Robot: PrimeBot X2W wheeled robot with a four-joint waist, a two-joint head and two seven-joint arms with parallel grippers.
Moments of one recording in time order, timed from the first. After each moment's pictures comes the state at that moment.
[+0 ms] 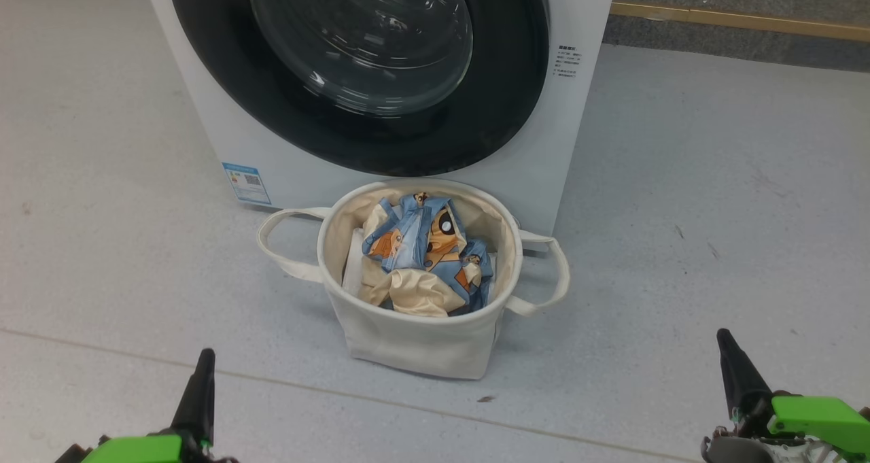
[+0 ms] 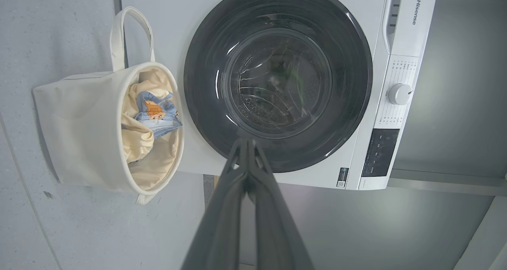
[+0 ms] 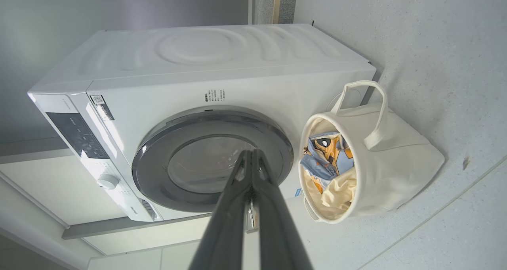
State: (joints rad) left arm -0.06 0.06 0.05 0.27 -1.64 -0.12 0.09; right arm -0.06 -0.04 -0.13 0.28 1.60 0.13 0.11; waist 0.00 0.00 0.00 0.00
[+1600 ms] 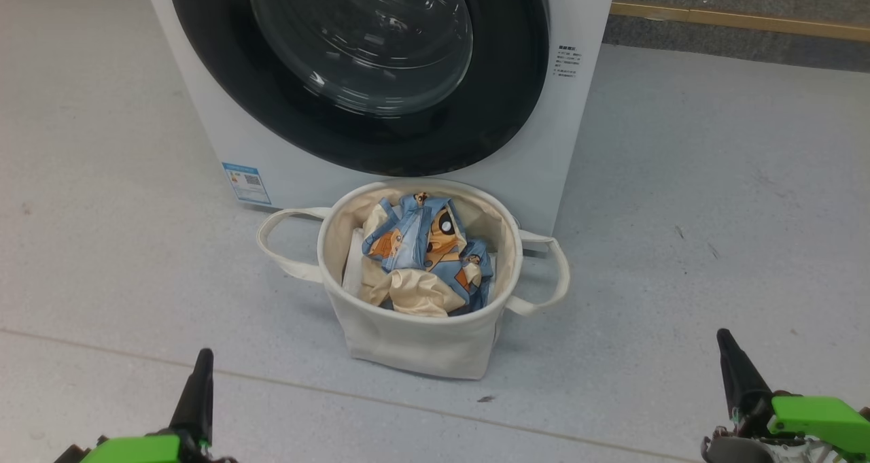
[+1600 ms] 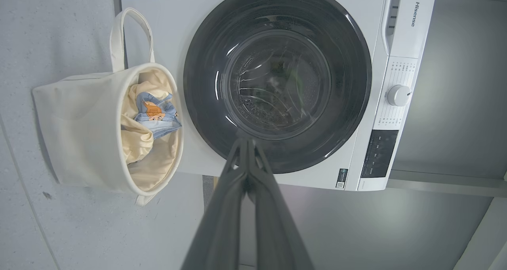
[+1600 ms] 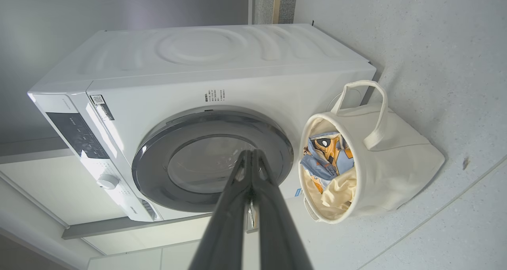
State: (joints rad) left arm -0.06 0.05 0.07 0.27 -1.63 -0.12 0.10; right arm -0.06 -0.04 -0.13 0.28 1.60 0.13 0.11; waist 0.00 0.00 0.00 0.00
